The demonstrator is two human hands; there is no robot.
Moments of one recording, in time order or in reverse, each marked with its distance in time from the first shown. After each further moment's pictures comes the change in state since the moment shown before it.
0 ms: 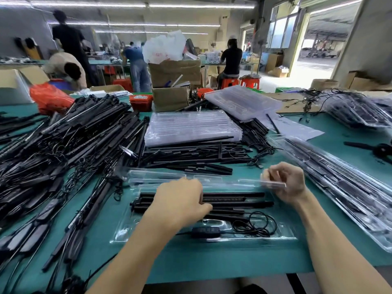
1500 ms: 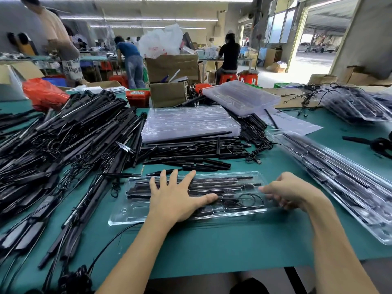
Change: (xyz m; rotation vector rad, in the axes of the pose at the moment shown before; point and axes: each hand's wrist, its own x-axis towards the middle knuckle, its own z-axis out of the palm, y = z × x) left_hand 0.039 -0.035 0.078 -0.086 -0.041 -0.191; right_hand -0.034 -0.025 0.021 -0.841 0.245 0.587
